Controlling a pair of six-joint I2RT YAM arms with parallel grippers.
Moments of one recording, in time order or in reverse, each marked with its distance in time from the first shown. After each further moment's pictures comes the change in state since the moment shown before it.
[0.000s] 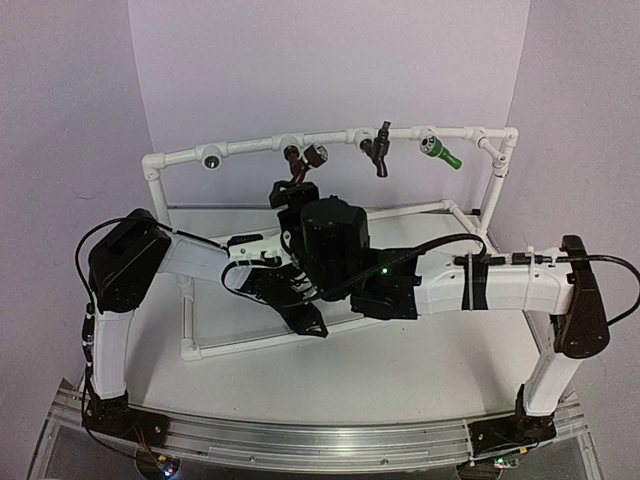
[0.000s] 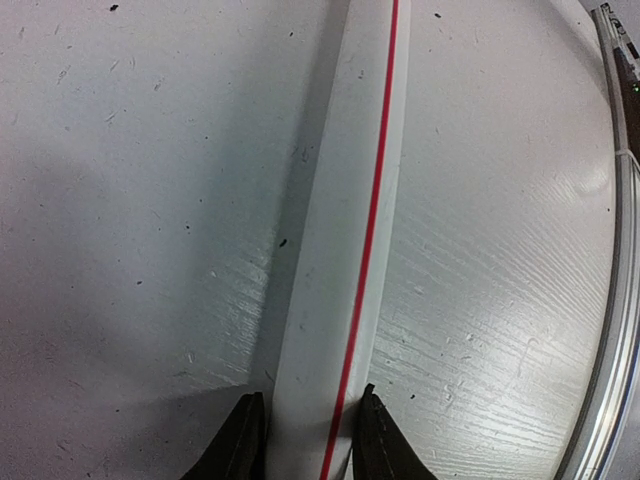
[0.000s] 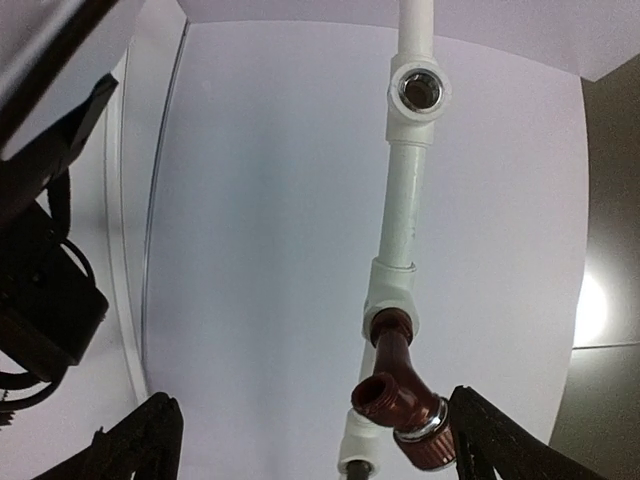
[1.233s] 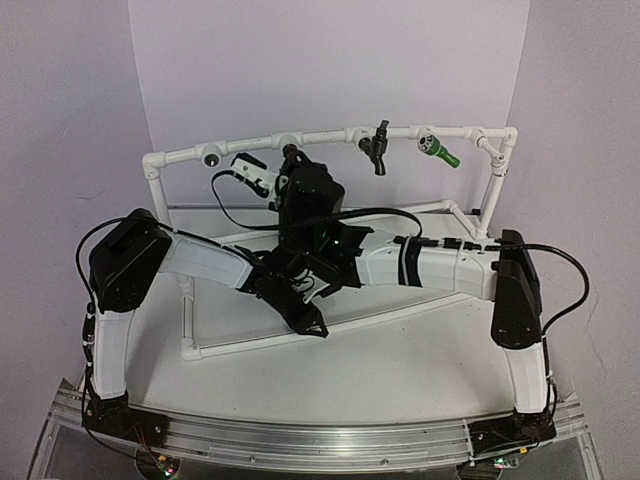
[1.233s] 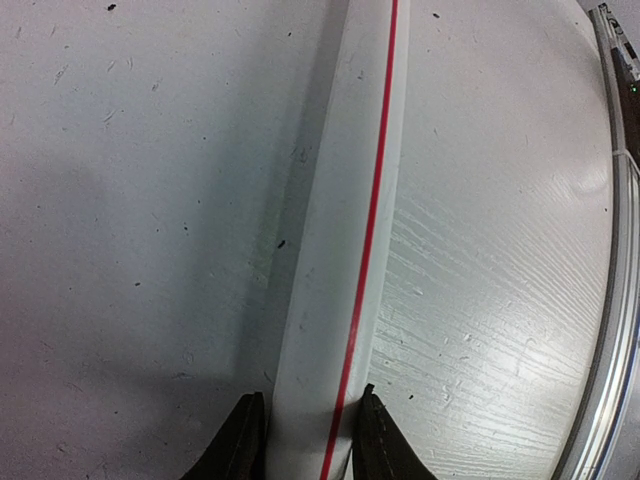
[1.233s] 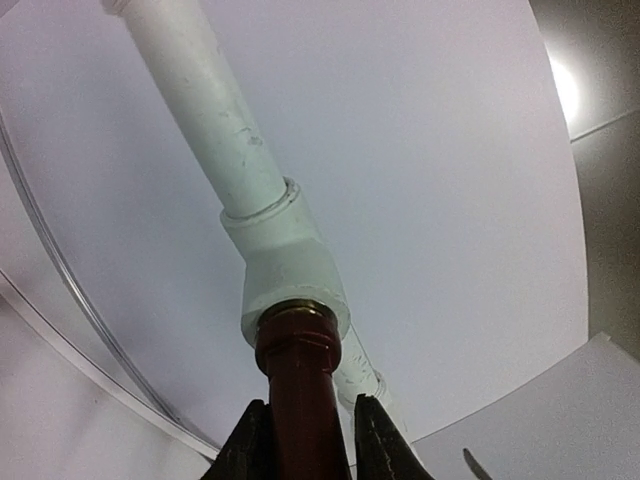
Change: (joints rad) left arm 0.001 0.005 0.007 -0.007 0.009 0.000; right arm -0.145 0.340 0.384 0.340 0.205 0.190
